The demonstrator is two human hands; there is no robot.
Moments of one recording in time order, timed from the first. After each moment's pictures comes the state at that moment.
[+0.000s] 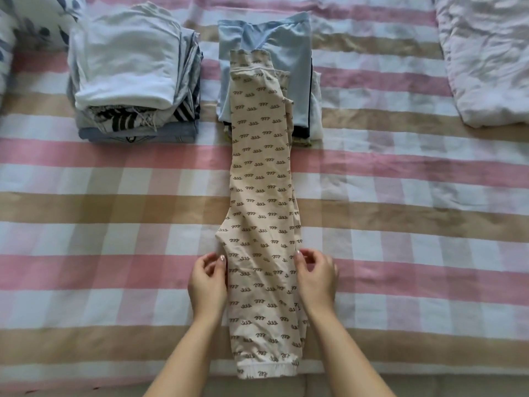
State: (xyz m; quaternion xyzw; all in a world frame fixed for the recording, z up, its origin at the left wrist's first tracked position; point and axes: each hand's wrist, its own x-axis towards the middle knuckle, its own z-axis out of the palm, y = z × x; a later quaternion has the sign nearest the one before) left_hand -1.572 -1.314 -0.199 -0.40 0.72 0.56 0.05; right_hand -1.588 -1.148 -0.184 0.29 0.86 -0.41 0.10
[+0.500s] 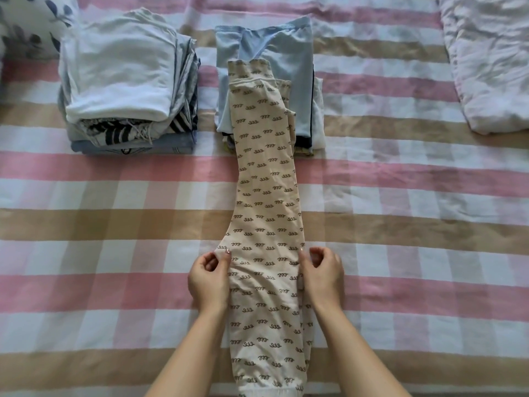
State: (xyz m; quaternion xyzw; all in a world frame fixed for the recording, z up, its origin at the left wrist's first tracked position) left_hand -1.614 -1.309 -0.206 -0.44 0.71 0.54 0.00; right_hand -1.625 -1.138 -0.199 0.31 0.86 -0.39 0.11
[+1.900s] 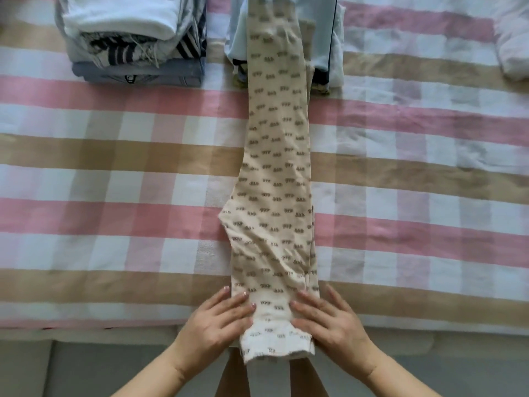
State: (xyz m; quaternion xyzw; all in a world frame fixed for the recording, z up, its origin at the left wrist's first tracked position) left_hand -1.438 -1.357 -0.209 0.34 0.90 0.28 -0.03; right_hand -1.449 -1.079 -0.219 -0.39 0.90 -0.21 -0.03
